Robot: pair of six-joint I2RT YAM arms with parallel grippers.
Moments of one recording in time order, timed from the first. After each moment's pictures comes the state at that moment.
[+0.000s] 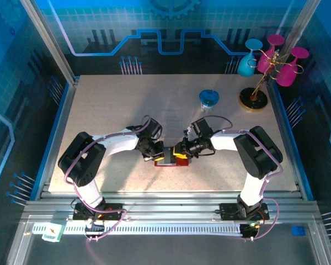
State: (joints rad) left arm -0.59 1.74 0.98 -0.50 0.34 -0.89; right arm 0.49 1.81 0.85 -0.11 -0.73 0.78
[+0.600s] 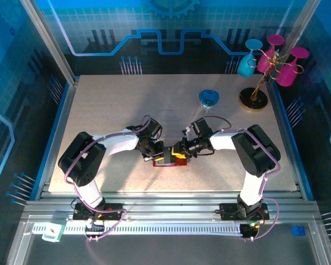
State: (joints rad) left arm -0.59 1.74 0.98 -0.50 0.34 -0.89; right arm 0.48 1.84 0.85 -0.05 -0.79 0.78
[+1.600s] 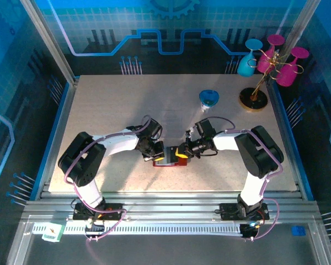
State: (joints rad) left arm -0.59 1.74 0.98 -0.50 0.34 -0.89; right arm 0.44 1.81 0.81 -0.08 -0.79 0.76
